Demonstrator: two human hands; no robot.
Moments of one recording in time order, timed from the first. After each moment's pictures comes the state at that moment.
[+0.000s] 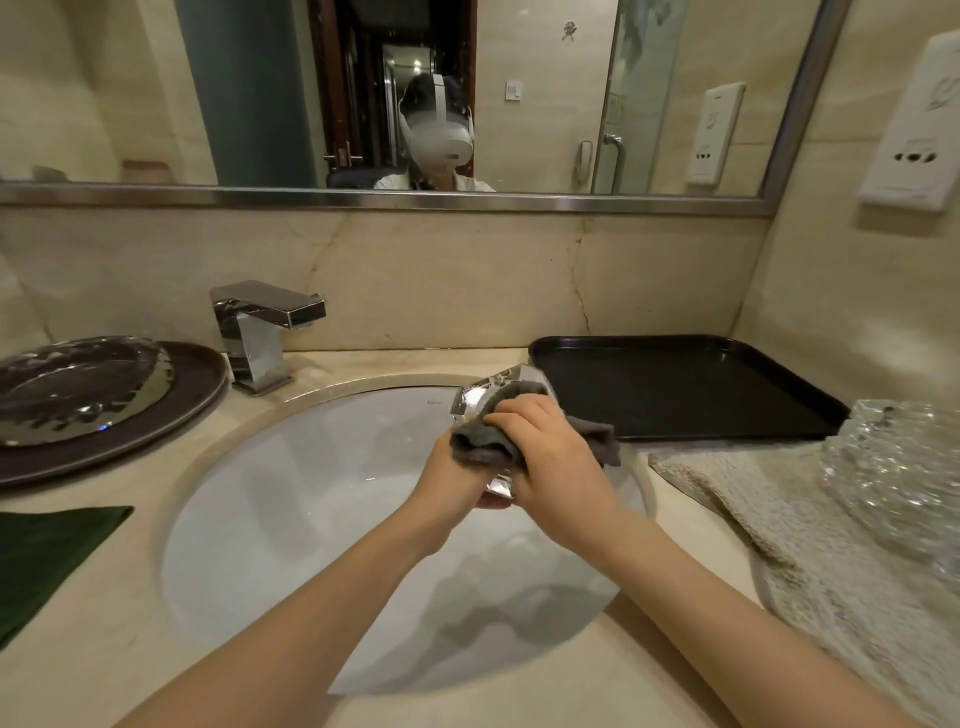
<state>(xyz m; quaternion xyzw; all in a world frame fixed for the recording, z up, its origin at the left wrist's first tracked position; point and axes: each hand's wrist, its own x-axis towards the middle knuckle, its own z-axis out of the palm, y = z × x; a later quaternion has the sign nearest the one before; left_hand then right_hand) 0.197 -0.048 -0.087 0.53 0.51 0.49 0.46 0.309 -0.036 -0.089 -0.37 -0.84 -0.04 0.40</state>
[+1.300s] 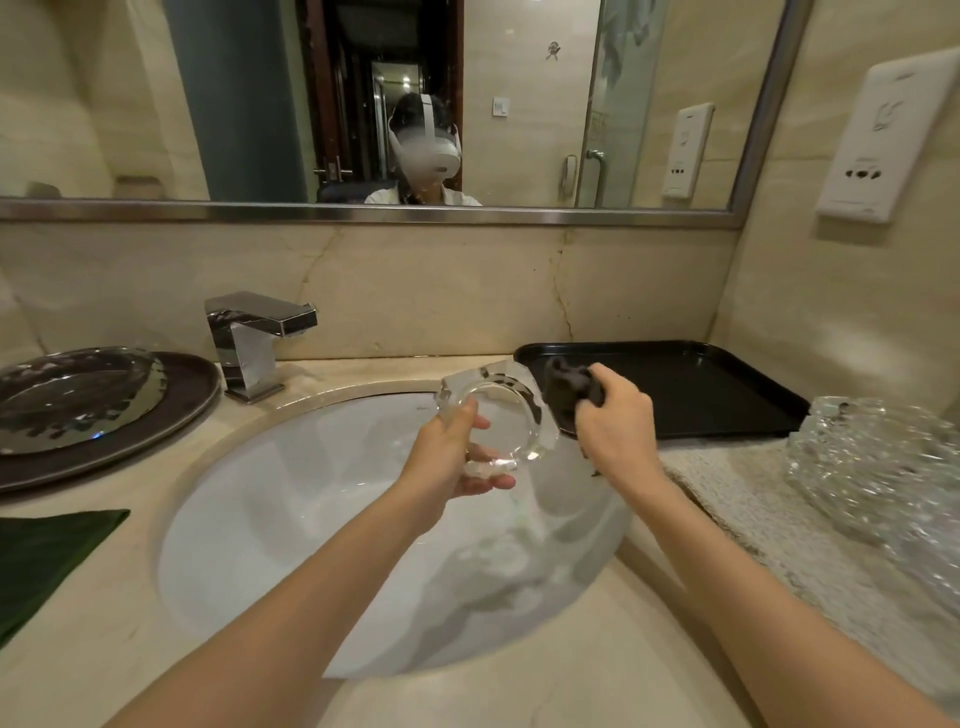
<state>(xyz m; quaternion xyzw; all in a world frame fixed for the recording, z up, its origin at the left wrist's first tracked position) 0.197 -0.048 -0.071 0.44 0.53 0.49 0.52 0.355 -0.022 -0.058 -0.59 -0.64 0.16 0.47</state>
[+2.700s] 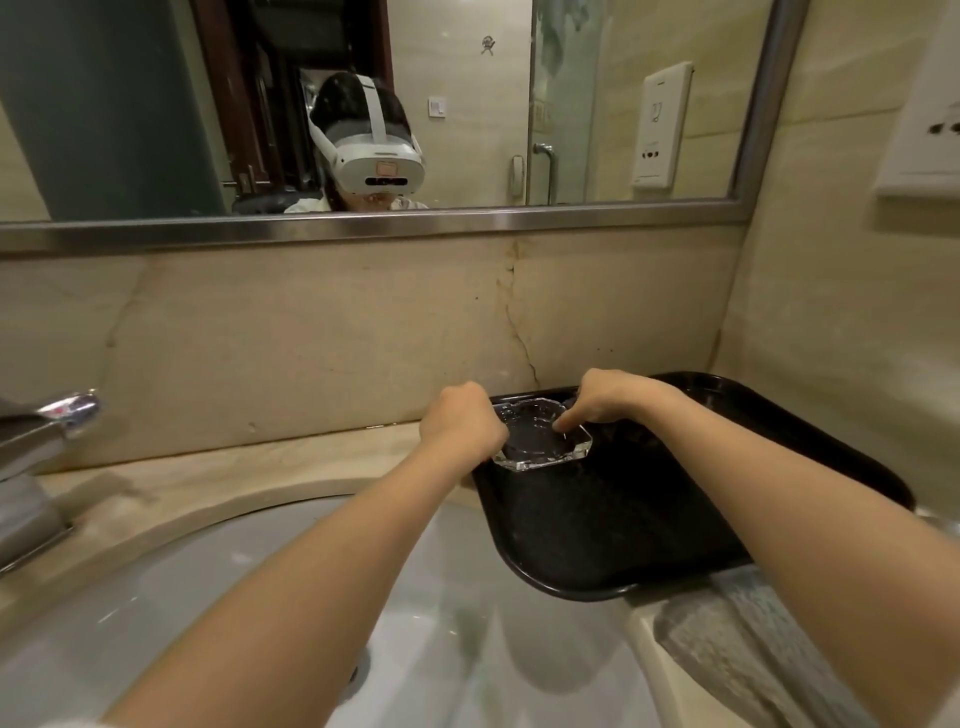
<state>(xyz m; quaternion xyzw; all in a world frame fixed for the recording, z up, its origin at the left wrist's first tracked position) 0.271 0.188 -0.063 0.67 0.71 0.19 0.11 0.427 0.216 -0.042 -0.71 -0.68 0.18 0.02</state>
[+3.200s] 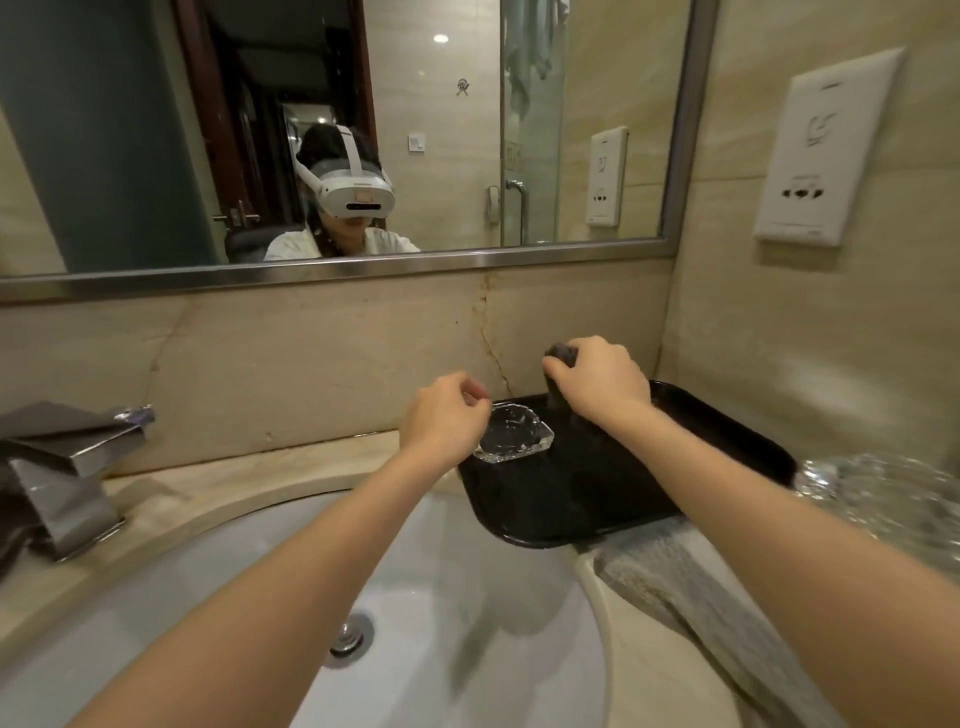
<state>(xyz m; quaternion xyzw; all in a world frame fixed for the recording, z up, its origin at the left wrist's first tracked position) 0.262 0.115 -0.029 0.68 0.61 0.36 0.16 0.416 0.113 -0.004 -0.69 -0.63 0.03 0.35</state>
